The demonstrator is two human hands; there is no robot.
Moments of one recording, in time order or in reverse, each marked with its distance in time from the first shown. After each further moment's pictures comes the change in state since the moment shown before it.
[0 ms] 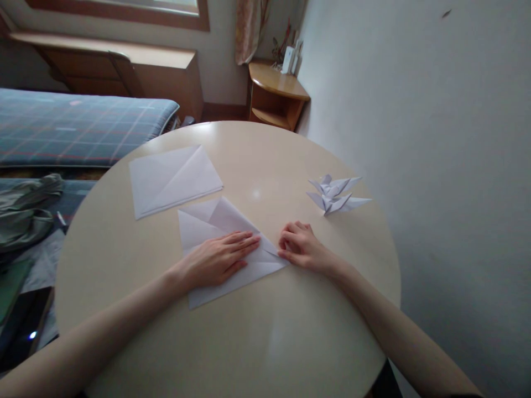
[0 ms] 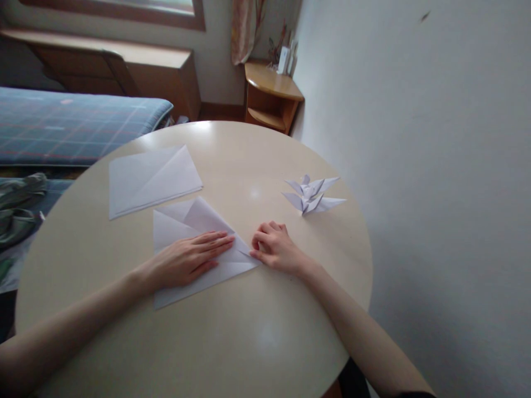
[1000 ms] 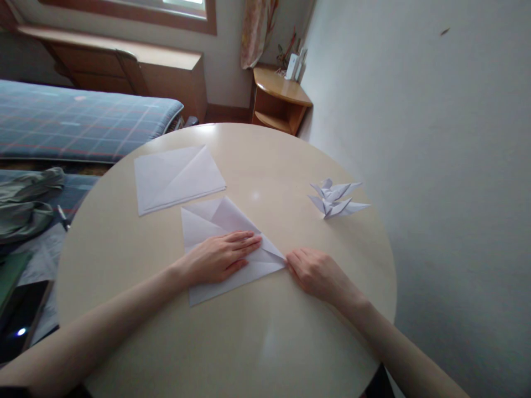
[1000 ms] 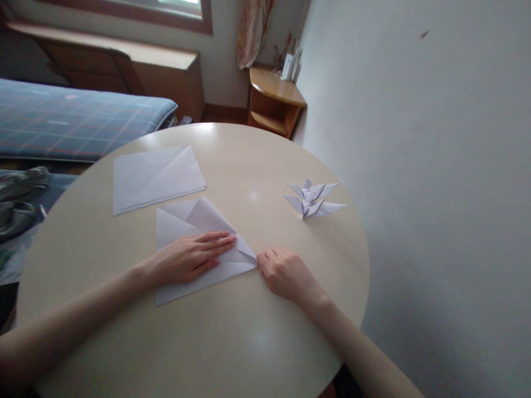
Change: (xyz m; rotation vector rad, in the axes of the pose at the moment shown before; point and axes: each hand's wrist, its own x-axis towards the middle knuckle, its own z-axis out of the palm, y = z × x) left_hand 0.002 0.001 -0.001 -0.039 -0.002 -0.015; right_hand -0.031 -0.026 0.005 -0.635 -0.018 -0.141
